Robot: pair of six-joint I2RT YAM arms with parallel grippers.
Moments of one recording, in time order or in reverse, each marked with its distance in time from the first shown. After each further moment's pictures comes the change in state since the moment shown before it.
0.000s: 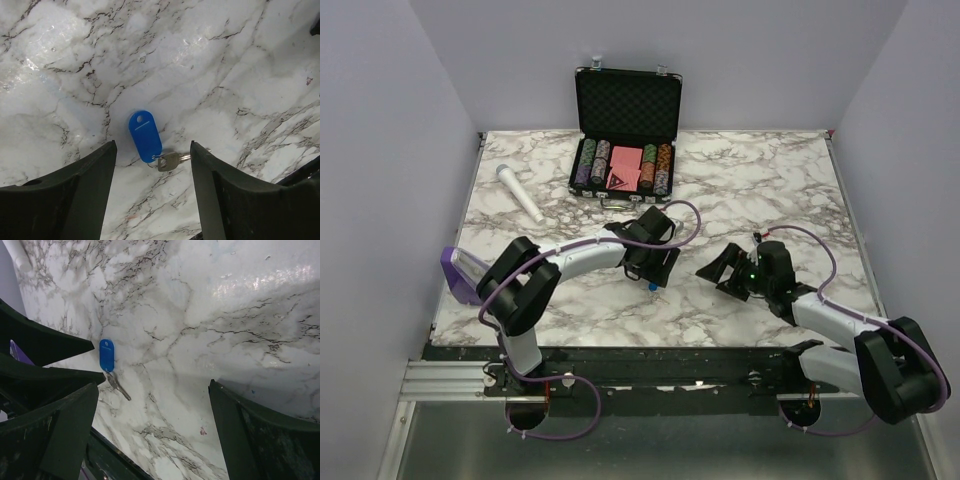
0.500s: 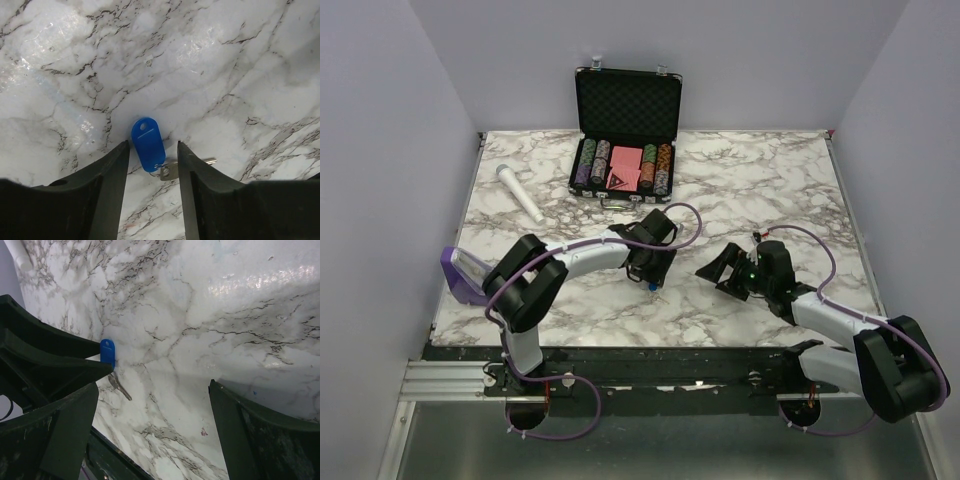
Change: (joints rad) left arm -0.010 0.038 0.001 0.014 -0.024 -0.031; right arm 0.000 0.012 0.003 0.013 -0.008 0.000
